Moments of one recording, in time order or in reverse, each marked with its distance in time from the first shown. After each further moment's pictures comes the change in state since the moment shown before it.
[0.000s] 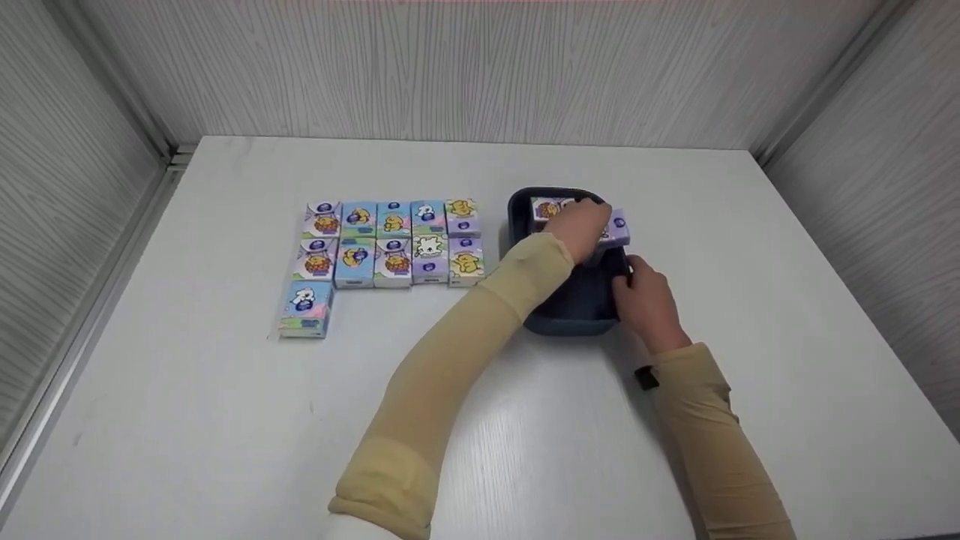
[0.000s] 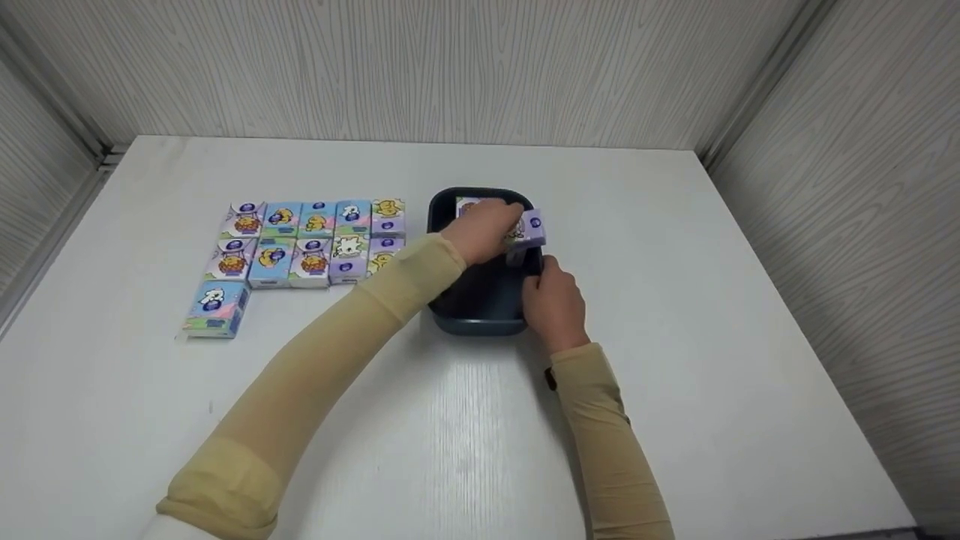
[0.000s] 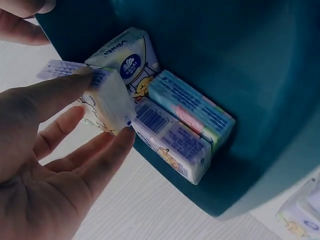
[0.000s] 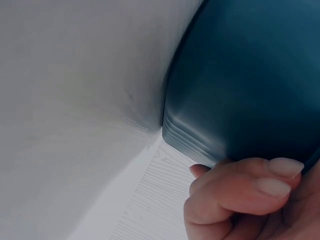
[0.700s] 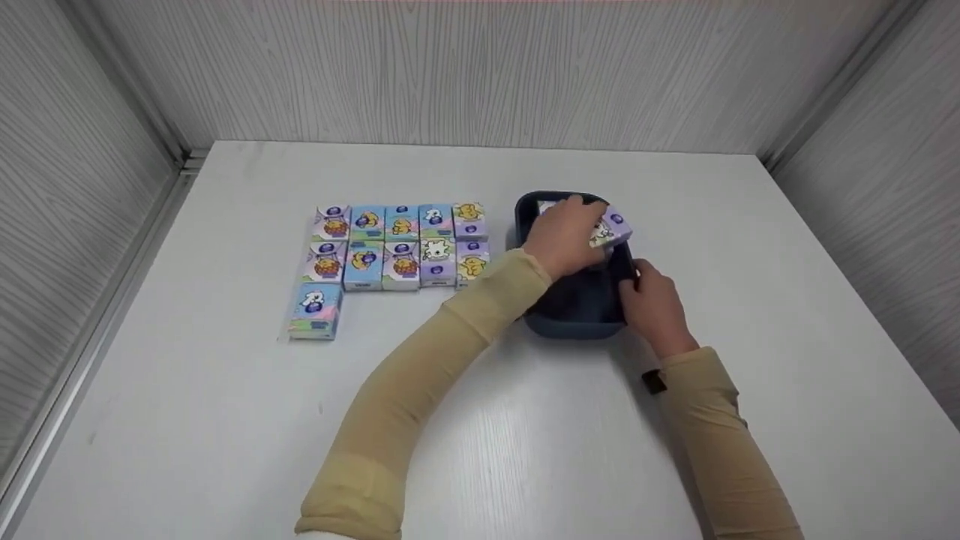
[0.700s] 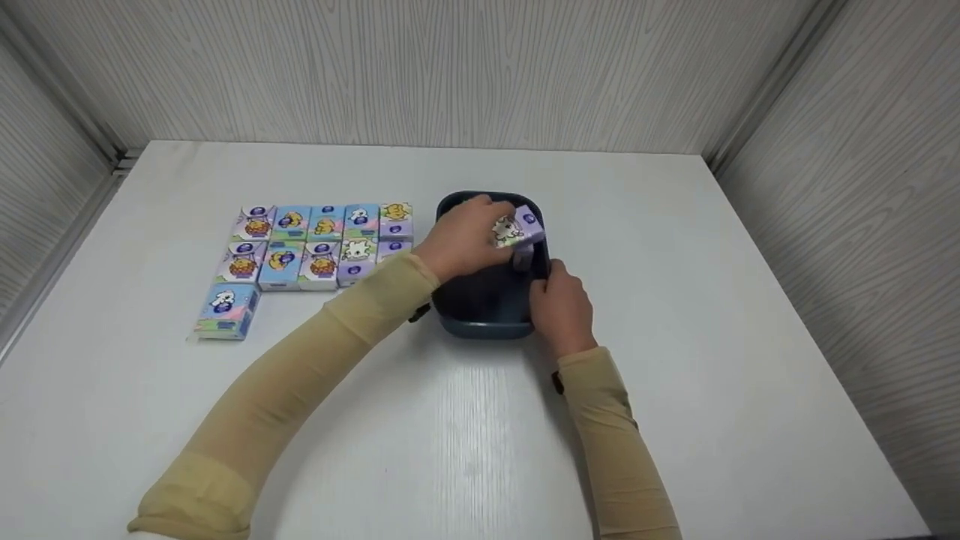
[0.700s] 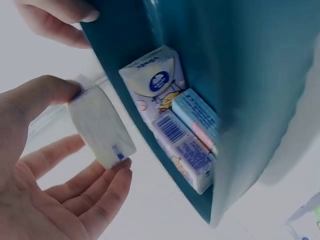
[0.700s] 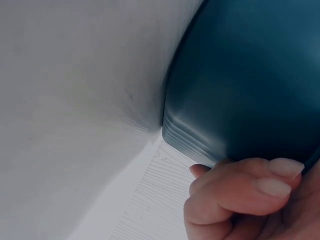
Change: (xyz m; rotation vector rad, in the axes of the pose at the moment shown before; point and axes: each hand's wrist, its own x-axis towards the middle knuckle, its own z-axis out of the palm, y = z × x) left_hand -0.032 -0.016 -0.011 -0.138 0.105 -0.043; right_hand -0.001 0.000 -0.001 0.007 -0.001 -0.019
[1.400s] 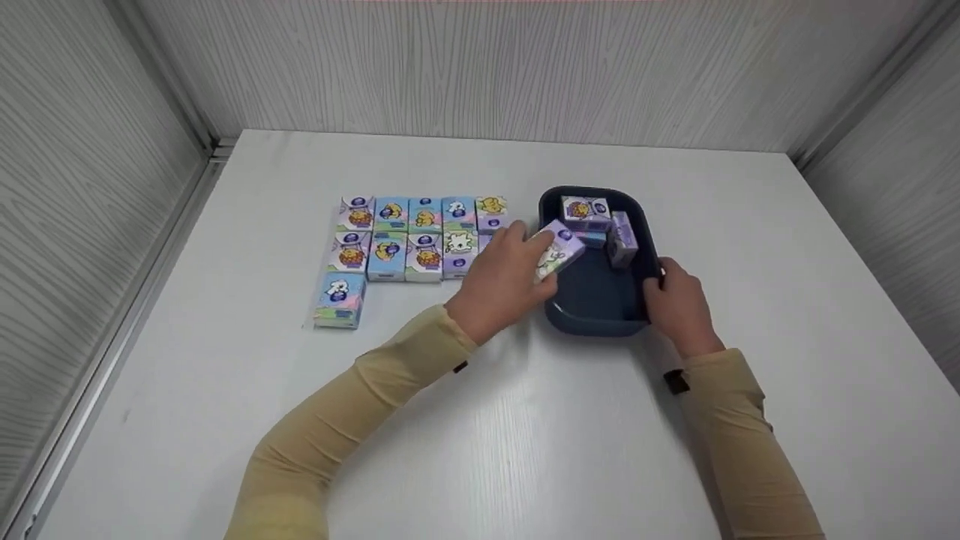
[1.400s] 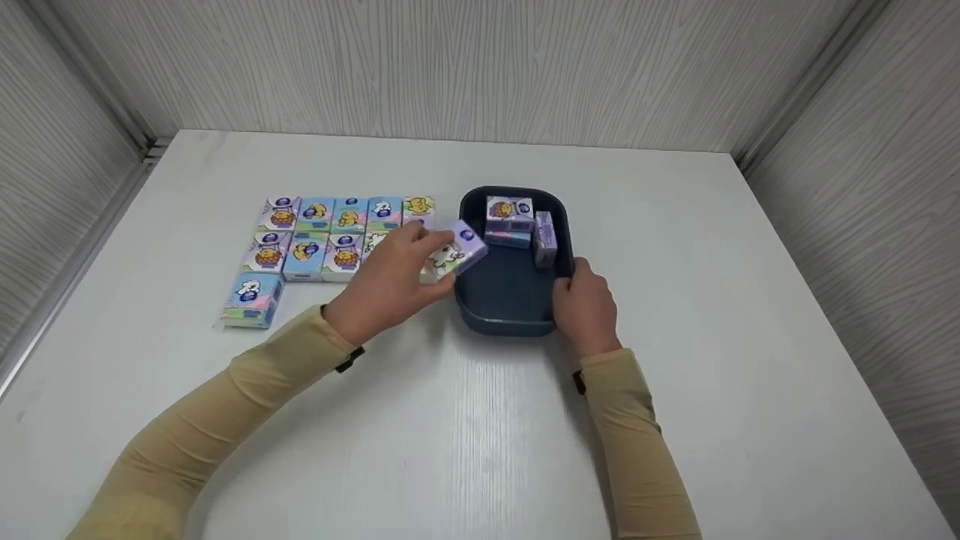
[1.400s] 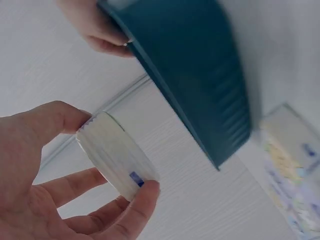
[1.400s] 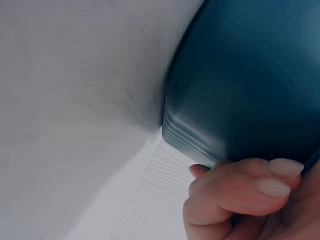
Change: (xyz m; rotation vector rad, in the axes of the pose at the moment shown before) left_hand -0.119 -0.035 -0.024 -0.042 0.110 -0.106; right_hand -0.002 0.000 0.000 -0.004 -0.007 -0.015
